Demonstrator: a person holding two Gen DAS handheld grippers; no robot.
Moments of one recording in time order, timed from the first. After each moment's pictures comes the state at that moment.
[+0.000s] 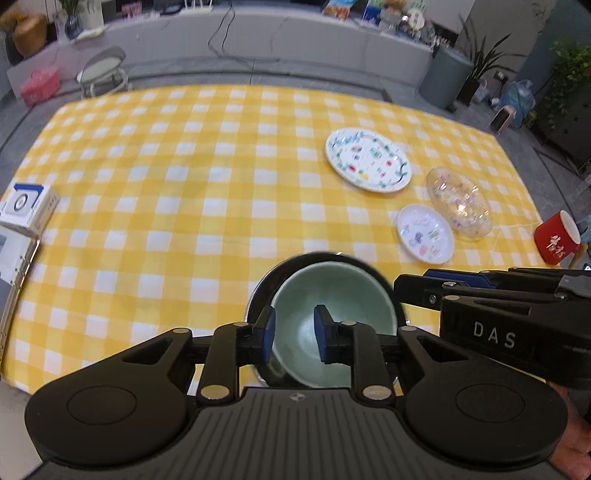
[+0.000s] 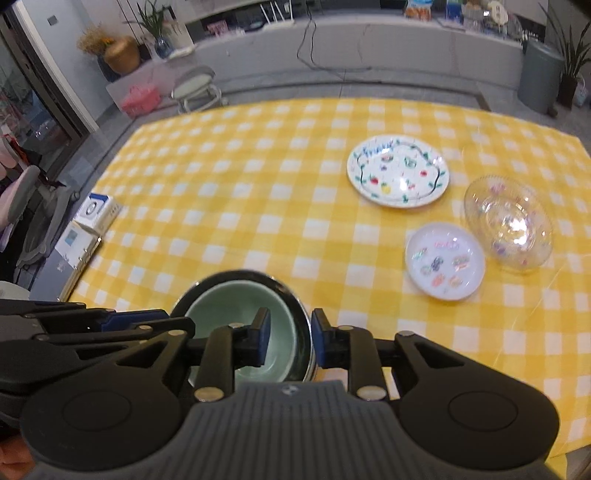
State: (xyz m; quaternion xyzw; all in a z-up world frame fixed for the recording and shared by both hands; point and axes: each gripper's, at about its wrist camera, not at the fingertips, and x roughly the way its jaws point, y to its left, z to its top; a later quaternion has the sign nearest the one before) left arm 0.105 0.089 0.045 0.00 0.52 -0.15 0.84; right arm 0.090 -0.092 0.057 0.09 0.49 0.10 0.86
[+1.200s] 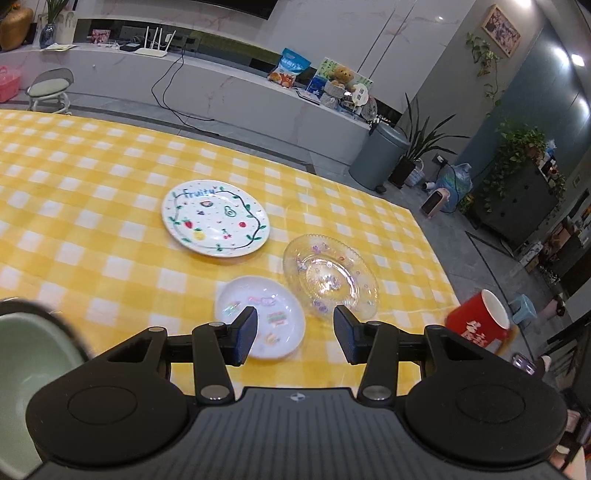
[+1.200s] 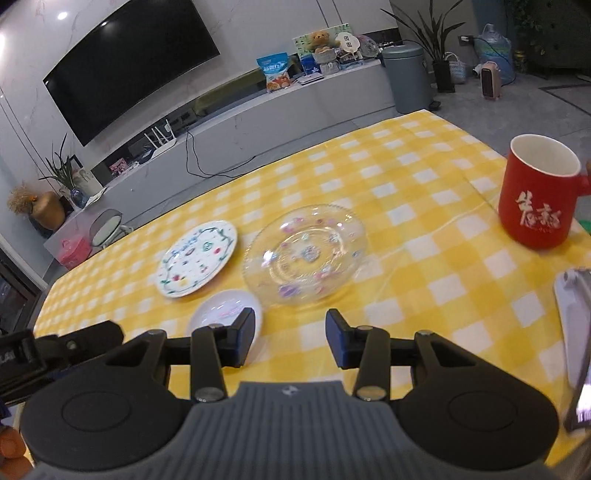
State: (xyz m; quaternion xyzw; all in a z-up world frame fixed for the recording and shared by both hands) left arm 0.114 -0.065 0.000 -0.13 0.40 -0.22 0.88; right arm 0.061 -0.312 -0.023 0.24 0.35 -0.05 0.90
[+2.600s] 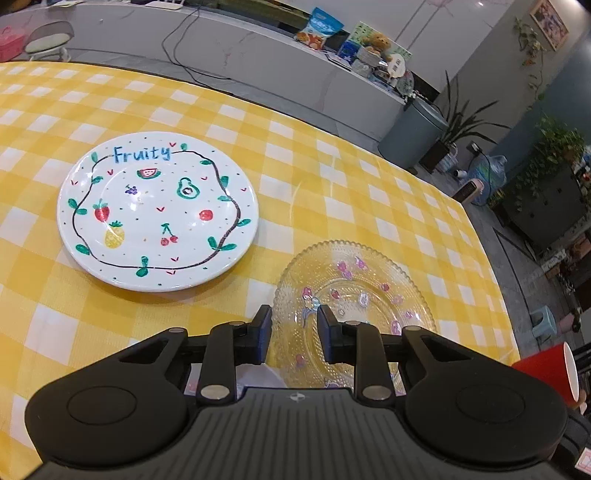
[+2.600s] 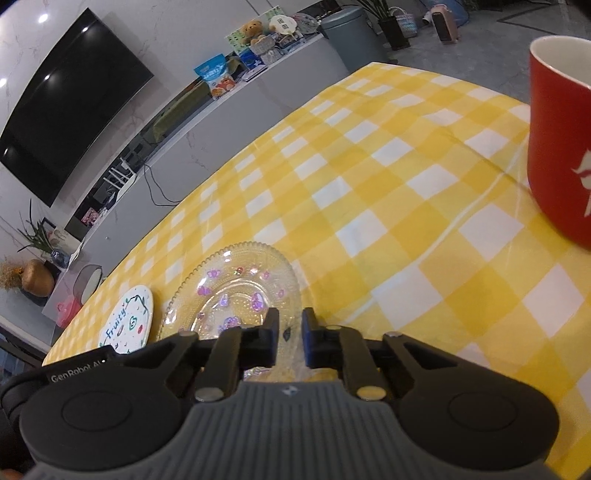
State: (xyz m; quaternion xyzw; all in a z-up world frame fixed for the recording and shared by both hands) left arm 0.230 -0.143 -0.087 -0.15 0.46 -0.18 0.85; right arm 0.150 -0.392 -0.102 0.36 0.35 -0.10 0.86
